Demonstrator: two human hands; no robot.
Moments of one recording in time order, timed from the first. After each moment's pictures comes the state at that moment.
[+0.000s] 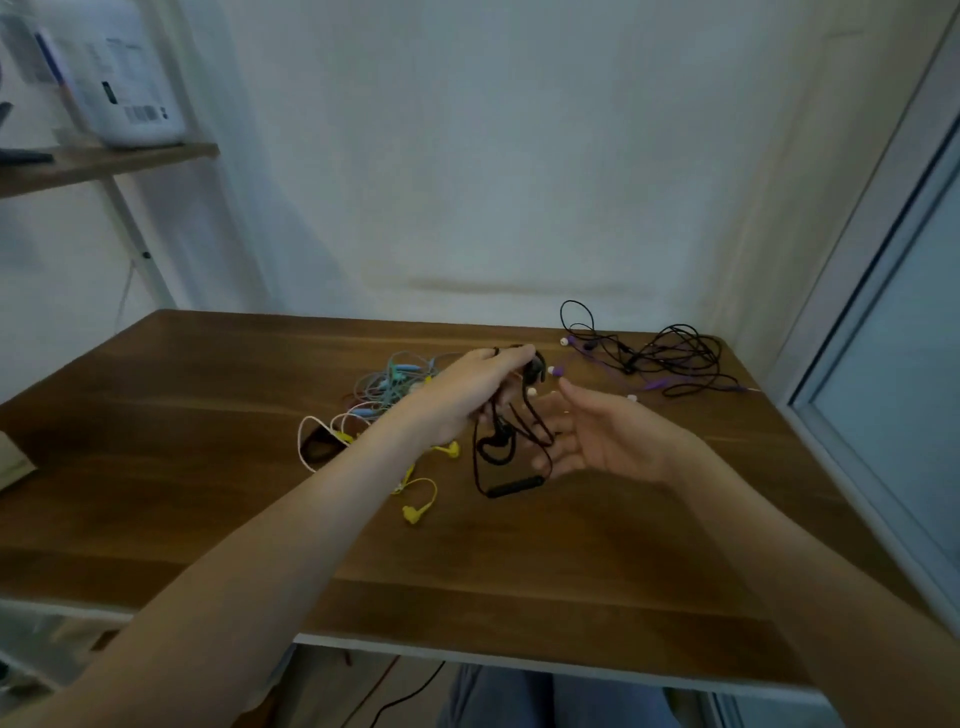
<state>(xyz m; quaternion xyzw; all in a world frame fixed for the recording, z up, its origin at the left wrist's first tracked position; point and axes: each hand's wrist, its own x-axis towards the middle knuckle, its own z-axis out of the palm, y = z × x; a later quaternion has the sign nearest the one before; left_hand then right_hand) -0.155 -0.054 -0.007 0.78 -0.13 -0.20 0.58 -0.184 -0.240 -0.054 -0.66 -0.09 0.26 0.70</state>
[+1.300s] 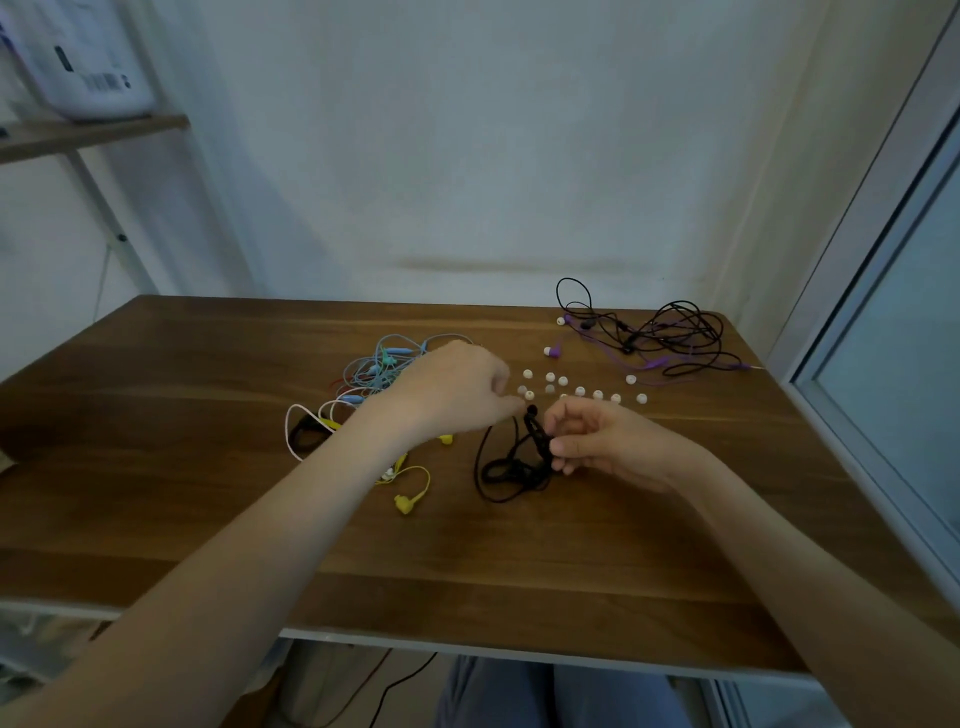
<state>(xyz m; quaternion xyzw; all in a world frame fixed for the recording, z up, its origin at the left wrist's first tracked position) -0.159 -0.044 -0.004 0.94 -0.31 -0.03 0.12 -0.197 -0.247 -0.074 -0.72 -0.09 0.20 0.65</state>
